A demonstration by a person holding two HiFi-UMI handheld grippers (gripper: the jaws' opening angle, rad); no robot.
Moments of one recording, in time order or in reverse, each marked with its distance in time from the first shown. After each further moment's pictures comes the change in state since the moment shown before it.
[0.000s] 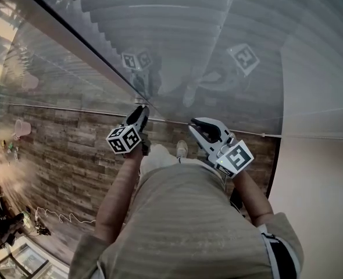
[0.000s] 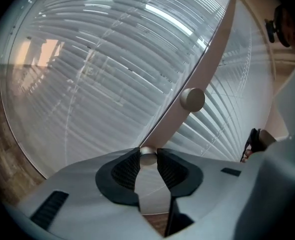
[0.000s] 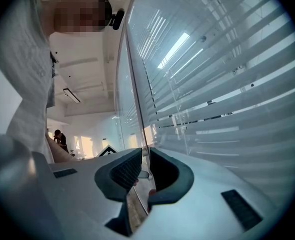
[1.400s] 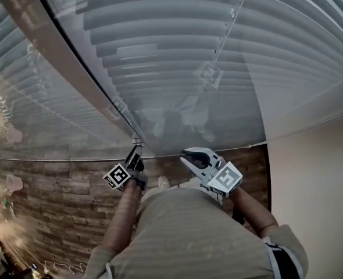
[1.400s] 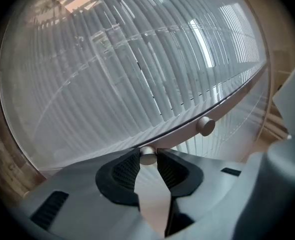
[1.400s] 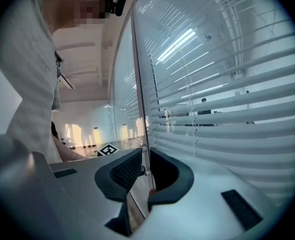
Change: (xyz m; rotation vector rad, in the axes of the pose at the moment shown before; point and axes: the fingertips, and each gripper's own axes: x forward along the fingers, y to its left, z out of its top) left arm 0.009 -0.020 -0.002 -0.431 0.000 -0.335; right arm -0.006 0.007 0.014 -0.046 0.103 -0.127
